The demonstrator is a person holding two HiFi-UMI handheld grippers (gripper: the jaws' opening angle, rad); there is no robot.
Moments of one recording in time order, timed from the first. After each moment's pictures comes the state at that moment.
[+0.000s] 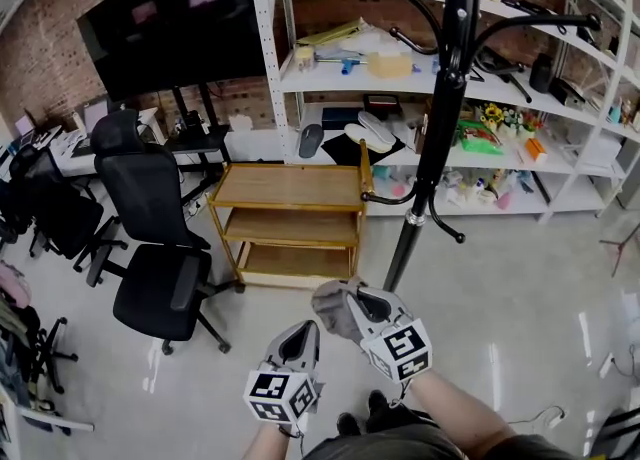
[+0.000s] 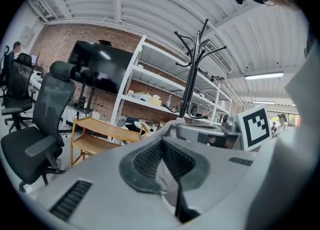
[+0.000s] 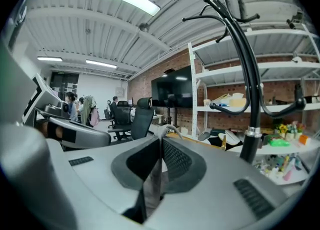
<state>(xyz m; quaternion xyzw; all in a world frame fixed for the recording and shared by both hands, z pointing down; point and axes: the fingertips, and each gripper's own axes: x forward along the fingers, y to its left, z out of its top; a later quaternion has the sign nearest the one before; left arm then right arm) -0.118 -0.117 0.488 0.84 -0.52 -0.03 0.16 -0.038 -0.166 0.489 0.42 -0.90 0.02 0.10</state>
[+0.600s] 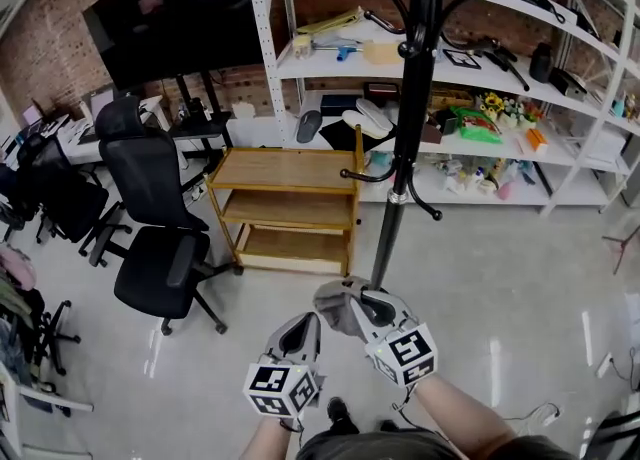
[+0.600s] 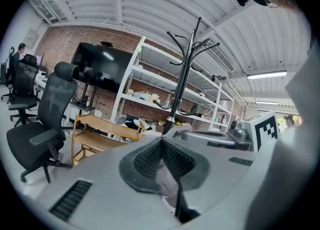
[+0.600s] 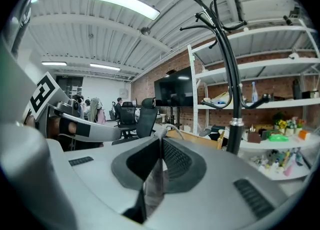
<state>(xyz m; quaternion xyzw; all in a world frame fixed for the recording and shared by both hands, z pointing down) -0.071 -0.073 0.483 0.83 -0.53 -0.03 0.17 0.011 -0.102 0.495 0.40 -0.91 0.03 0.10</state>
